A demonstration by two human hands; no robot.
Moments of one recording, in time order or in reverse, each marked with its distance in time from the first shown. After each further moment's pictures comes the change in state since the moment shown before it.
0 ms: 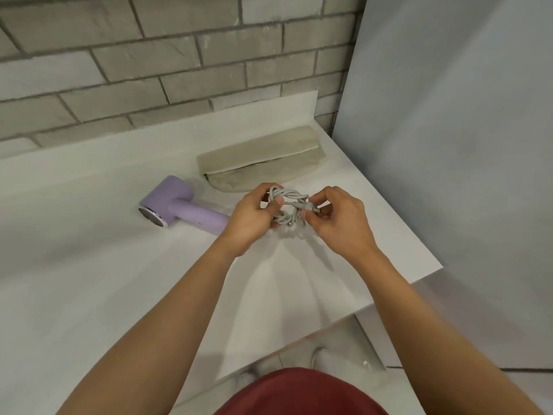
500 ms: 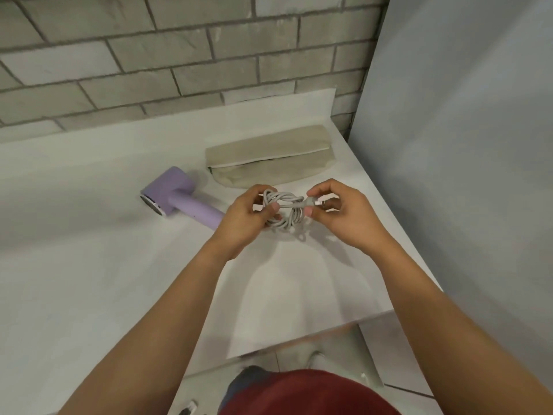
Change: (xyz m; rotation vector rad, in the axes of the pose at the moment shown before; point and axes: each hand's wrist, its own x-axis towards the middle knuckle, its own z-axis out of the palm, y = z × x) left_hand -0.006 0.004 0.021 0.026 0.116 -0.027; right_hand 0.038 0.029 -0.038 0.309 -0.323 0.054
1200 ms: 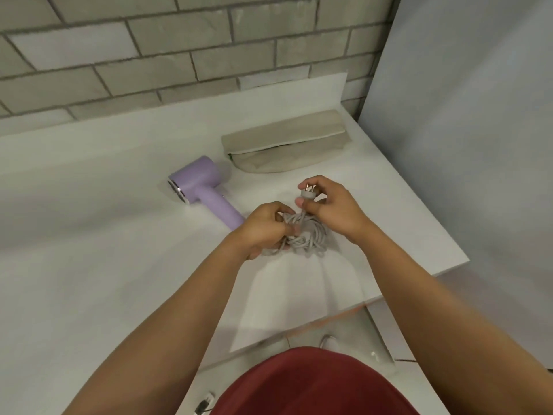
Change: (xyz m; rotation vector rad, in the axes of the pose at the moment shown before) left_hand -0.031 -0.029 -0.046 0.150 -0.238 -0.314; right_hand -0.005 -0.022 0.096 0.011 -0.011 0.113
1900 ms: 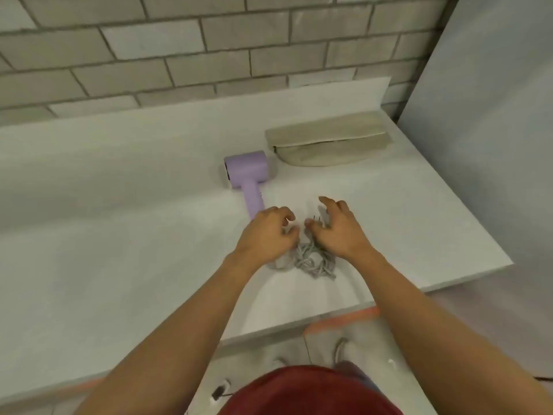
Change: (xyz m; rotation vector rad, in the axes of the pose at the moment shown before) left_hand -0.061 -0.062 -0.056 0.596 0.314 0.321; right_hand -0.032 0.006 0.097 -0.394 -0.020 0.107
